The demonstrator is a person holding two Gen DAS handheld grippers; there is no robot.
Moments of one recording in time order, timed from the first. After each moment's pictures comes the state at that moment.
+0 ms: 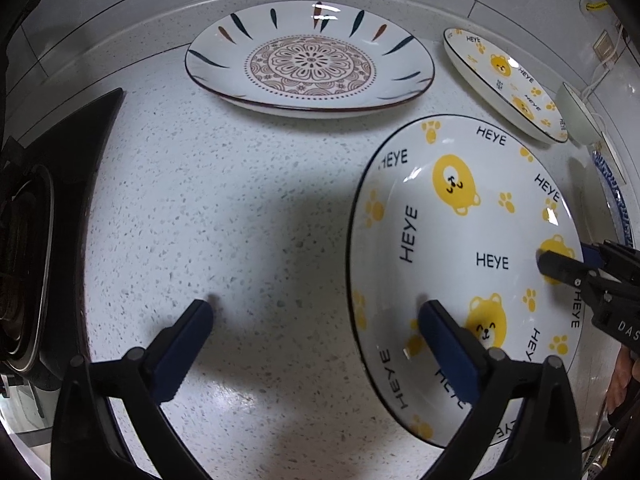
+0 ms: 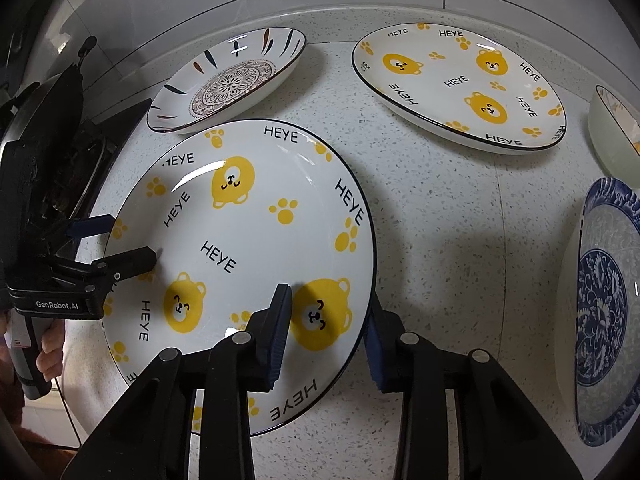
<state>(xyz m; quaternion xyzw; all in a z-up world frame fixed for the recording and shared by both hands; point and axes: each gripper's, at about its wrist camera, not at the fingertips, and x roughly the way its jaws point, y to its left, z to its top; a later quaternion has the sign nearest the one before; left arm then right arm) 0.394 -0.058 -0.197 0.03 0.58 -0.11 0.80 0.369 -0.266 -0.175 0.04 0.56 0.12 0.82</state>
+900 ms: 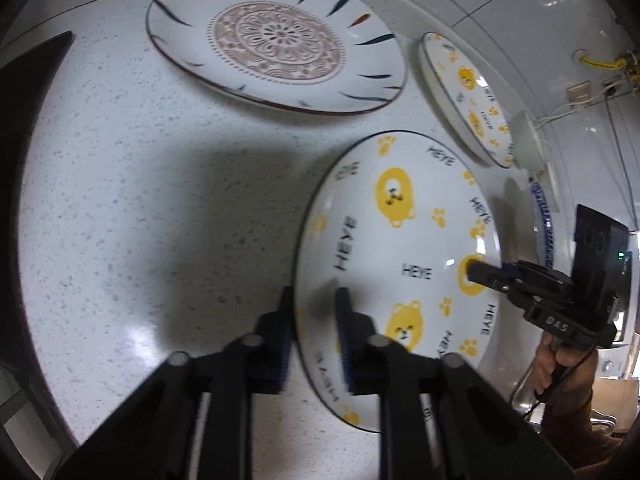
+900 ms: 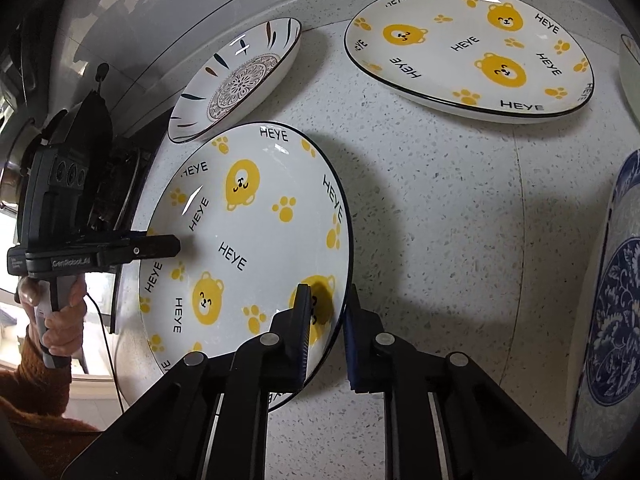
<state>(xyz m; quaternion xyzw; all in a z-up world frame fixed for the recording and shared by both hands) 0.421 -0.046 -0.193 -0.11 0.65 -0.21 0.72 0.373 -0.309 -0.181 0.13 0.60 0.20 0.77</state>
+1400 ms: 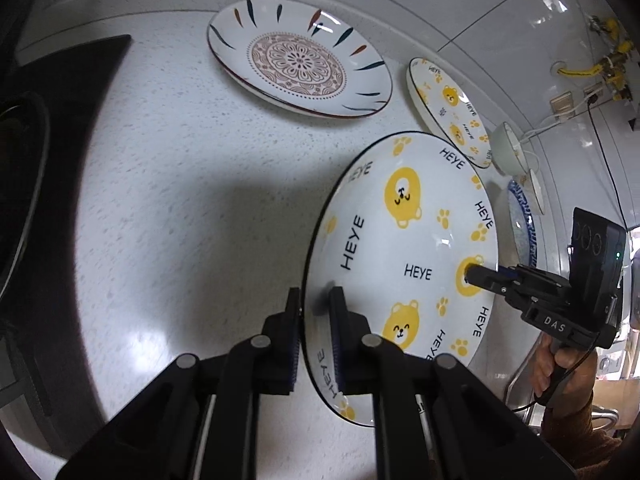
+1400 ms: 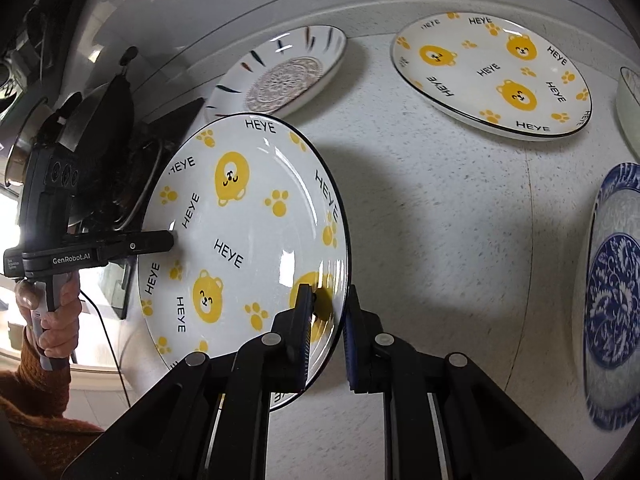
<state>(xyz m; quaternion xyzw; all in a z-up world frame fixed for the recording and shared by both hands) 0.365 -0.006 -0.152 -0.12 0.61 -0.19 0.75 0.345 -0.276 -0.146 0.11 0.58 0.22 0.78</state>
